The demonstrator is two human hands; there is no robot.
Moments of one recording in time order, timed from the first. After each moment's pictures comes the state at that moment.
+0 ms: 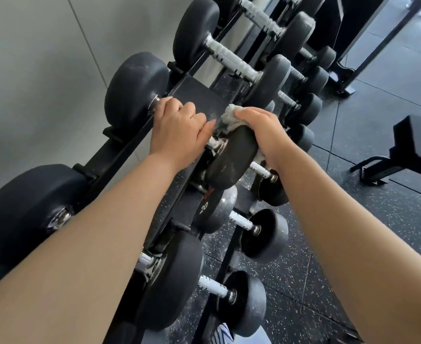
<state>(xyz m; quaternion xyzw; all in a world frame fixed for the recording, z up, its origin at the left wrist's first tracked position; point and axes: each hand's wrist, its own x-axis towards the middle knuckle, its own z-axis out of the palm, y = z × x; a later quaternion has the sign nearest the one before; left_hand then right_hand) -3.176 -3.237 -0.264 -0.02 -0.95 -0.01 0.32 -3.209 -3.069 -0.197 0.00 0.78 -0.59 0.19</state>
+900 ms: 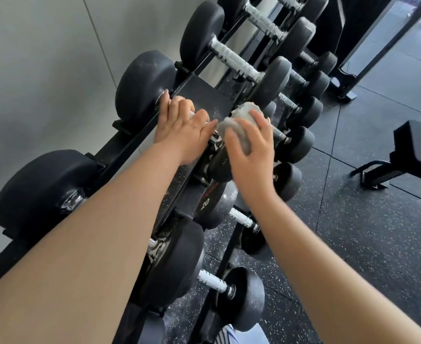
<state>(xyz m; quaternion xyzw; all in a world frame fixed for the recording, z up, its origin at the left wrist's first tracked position) -3.160 -3.229 -0.238 0.04 -1.00 -0.07 0.01 -3.139 -3.081 -0.235 -0.11 0.84 -0.53 -0.08</state>
